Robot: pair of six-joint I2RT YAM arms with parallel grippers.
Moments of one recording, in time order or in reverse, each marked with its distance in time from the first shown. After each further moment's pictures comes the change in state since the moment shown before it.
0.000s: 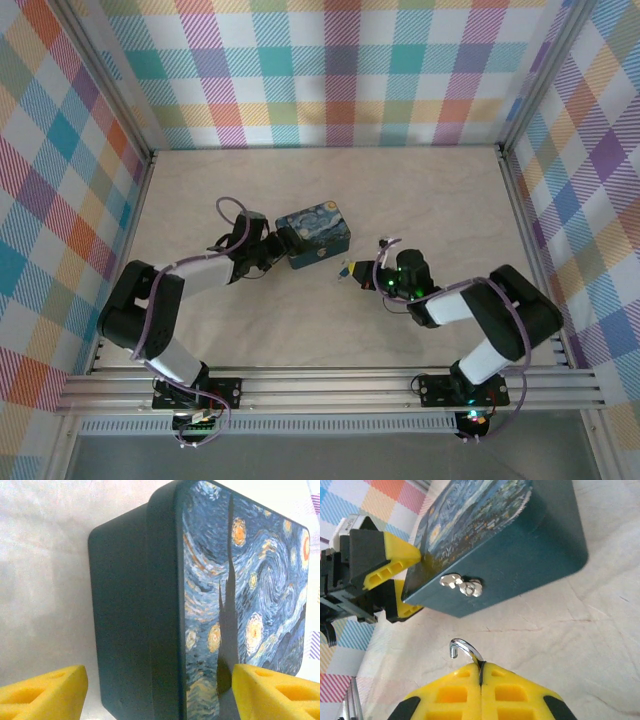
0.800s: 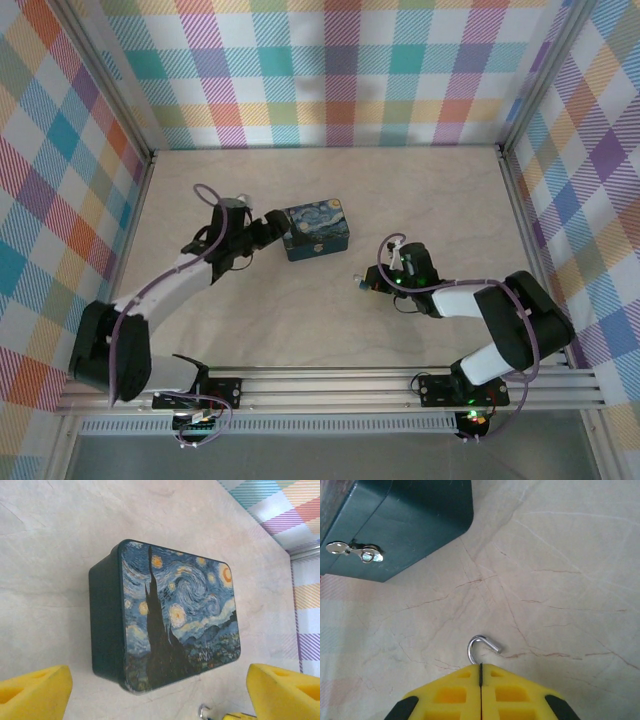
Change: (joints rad) left arm 0.030 -0.303 0.032 -0.207 -0.072 0.153; right arm -0.089 -0.032 0.068 -0.392 0.006 -0.068
